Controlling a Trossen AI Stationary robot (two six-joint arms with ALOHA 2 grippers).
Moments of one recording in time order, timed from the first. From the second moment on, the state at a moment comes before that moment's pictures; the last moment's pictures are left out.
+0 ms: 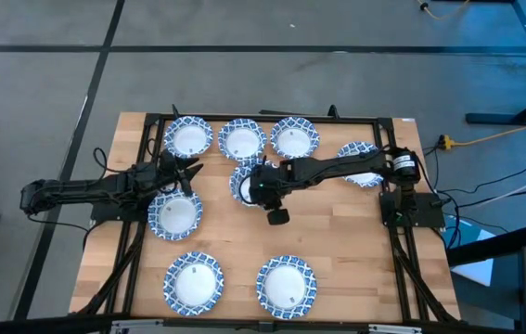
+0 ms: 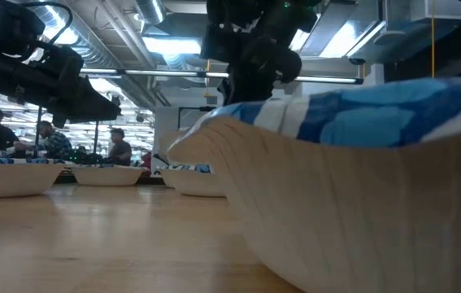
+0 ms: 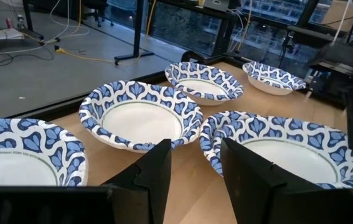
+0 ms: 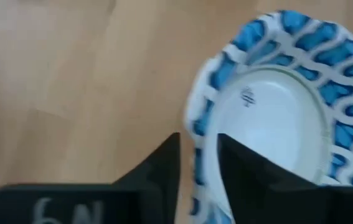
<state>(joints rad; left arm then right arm) 0.20 0.27 0.01 0.06 -0.40 -0.30 0.00 1.97 1.55 -0.65 -0.10 -0.27</state>
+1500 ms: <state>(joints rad) 0.20 0.27 0.01 0.06 -0.42 -0.30 -0.44 1.70 1.18 -0.61 -0.07 -0.30</state>
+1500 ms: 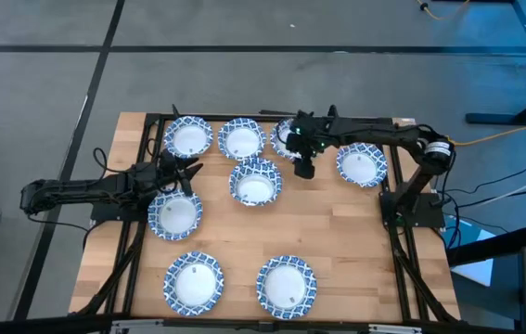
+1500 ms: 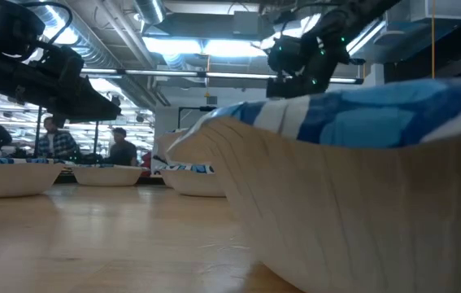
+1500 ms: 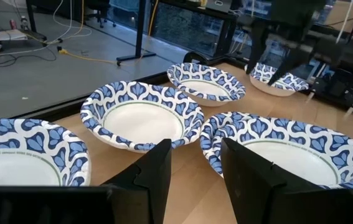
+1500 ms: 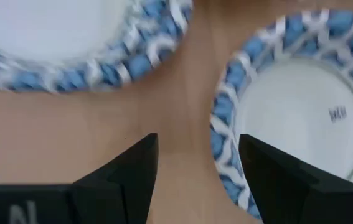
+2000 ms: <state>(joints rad) 0.20 0.27 0.01 0.06 -0.43 -0.30 -0.44 1.71 1.06 -0.47 0.03 -0.30</state>
